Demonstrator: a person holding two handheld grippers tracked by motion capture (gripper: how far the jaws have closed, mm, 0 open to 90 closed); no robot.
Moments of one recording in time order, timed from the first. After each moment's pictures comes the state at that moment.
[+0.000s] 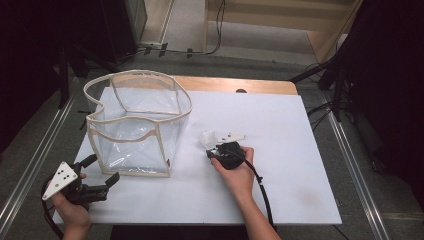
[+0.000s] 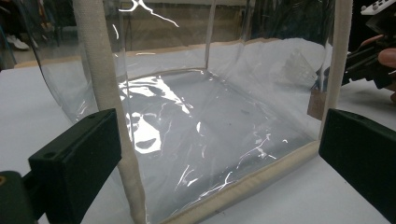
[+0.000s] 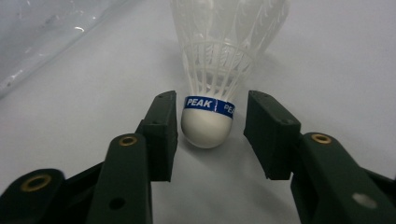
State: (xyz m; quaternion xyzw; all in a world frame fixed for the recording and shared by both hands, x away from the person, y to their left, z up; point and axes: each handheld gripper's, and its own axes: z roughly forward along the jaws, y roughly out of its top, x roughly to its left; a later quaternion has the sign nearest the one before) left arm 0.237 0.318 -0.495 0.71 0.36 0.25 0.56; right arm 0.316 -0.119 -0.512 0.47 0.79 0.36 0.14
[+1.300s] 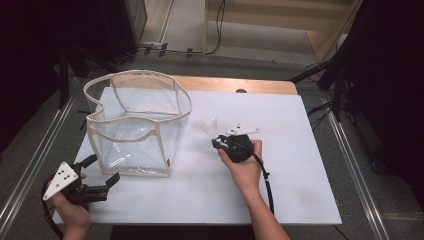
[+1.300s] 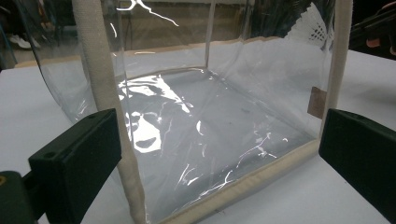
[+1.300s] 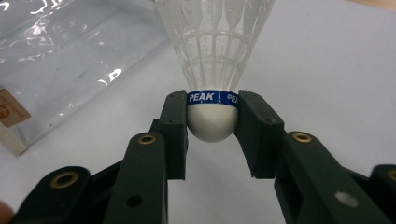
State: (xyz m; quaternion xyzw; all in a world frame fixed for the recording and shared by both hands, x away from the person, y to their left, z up) left arm 0.237 0.317 -0.495 0.71 0.36 0.25 0.56; right arm 0.315 -0.136 -0.470 0.46 0.77 0.41 0.17
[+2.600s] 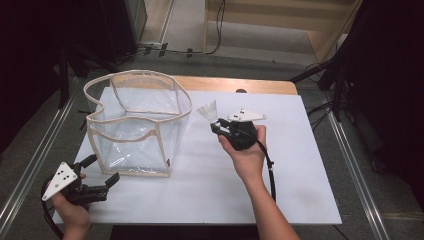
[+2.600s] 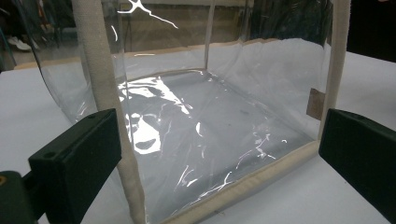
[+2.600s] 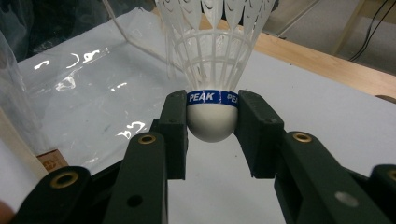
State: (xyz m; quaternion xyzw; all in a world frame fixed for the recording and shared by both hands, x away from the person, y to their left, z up) left arm 0.236 0.318 -0.495 0.71 0.36 0.25 0.56; right arm 0.319 -0.136 -0.412 0.42 0.76 0.45 0.20
